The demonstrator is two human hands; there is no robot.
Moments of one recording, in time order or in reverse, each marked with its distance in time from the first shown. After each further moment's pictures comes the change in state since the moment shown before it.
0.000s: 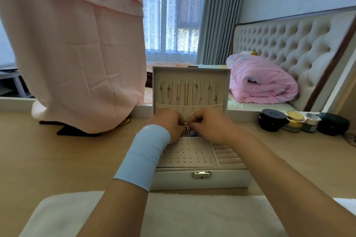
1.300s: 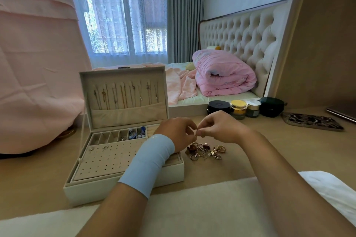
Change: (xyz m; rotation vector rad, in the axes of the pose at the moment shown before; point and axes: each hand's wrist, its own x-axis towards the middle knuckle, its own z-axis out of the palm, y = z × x) left_hand 0.024 0.147 0.083 -0.103 -0.085 0.277; right_hand -0.077 0.154 -0.081 0.217 -0.007 0.196
